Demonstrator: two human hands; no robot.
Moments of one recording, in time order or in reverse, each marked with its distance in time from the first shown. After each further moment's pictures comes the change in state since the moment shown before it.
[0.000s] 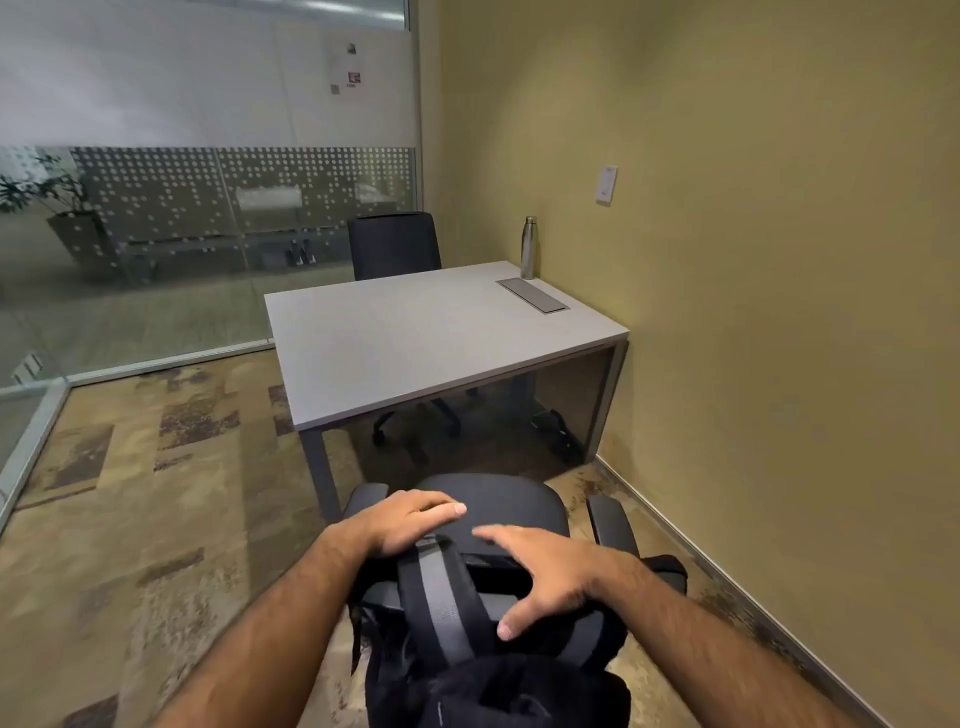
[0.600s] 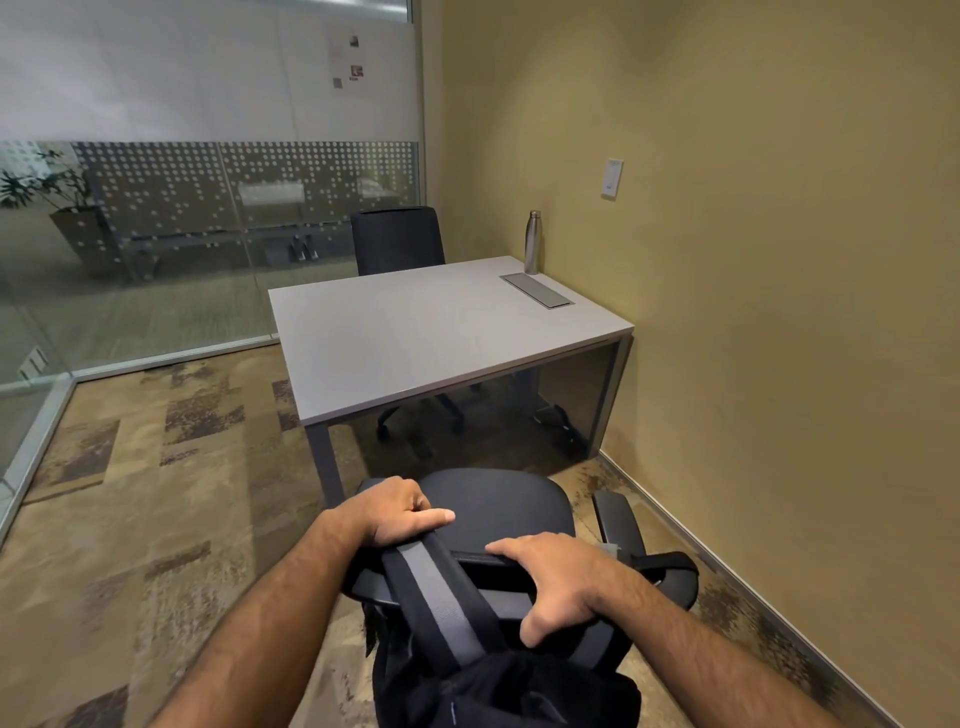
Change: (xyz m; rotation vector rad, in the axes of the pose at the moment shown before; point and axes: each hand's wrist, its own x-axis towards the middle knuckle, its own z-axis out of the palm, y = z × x) left_hand 0.000 -0.019 -0.018 0.238 -0.028 0.012; right_hand 0.006 -0.001 0.017 -0.211 -0.001 0.098
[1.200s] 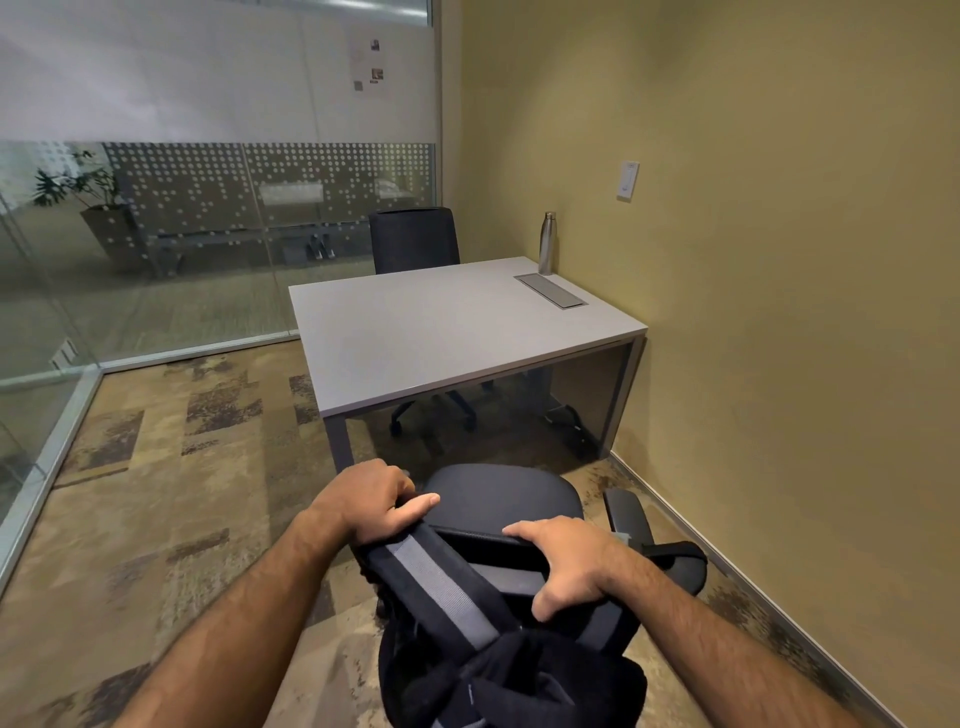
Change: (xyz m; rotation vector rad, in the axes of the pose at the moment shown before) left_hand -0.061 0.001 -0.017 0.323 0.277 0.121; right_hand -0.004 -0.004 0.001 0.032 0.041 0.014
